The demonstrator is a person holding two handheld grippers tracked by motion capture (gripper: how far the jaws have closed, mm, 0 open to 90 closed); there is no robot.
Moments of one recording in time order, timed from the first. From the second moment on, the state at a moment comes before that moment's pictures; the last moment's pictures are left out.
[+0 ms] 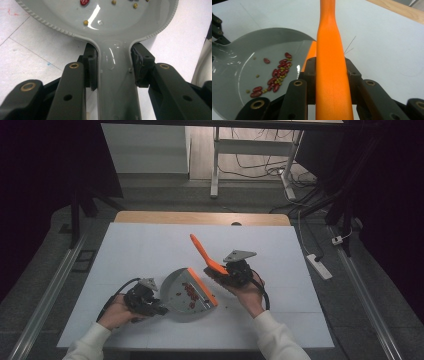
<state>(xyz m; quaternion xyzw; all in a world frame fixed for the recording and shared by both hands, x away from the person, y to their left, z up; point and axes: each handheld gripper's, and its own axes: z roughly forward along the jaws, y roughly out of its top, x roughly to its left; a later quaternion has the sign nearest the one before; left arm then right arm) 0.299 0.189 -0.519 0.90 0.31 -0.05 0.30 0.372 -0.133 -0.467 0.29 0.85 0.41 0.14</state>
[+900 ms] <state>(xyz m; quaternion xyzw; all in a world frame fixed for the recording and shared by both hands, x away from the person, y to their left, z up) 0.279 0.192 -0.514 0.91 0.28 -0.05 0.29 0.337 -0.182 -0.485 0.35 0.84 0.38 0.15</state>
